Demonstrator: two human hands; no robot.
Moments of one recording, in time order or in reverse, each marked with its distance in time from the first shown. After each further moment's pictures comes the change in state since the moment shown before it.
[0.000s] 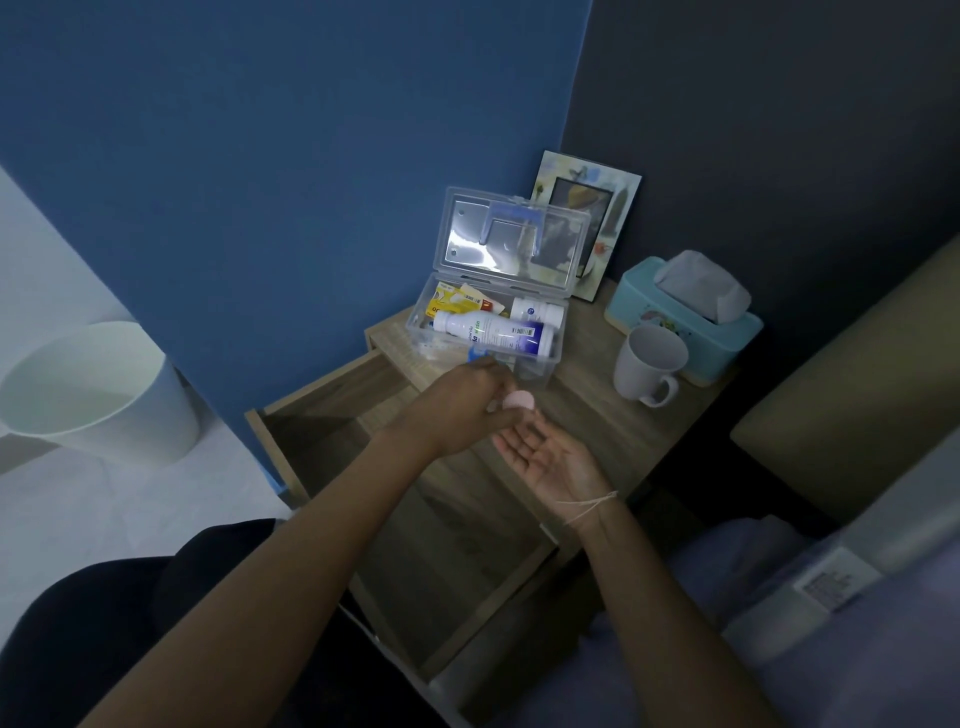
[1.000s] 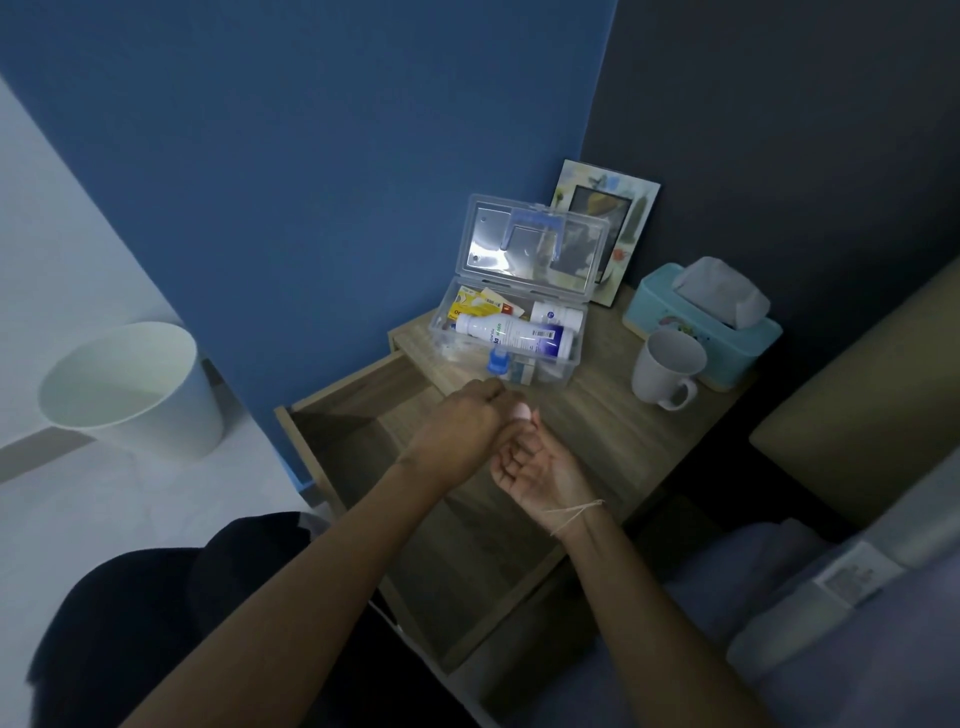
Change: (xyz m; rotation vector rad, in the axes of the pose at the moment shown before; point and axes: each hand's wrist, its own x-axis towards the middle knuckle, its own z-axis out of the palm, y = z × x) left_hand -0.035 -0.009 0.016 0.285 0.170 0.066; right_hand 0.000 0.034 0.022 0.024 0.169 0.076
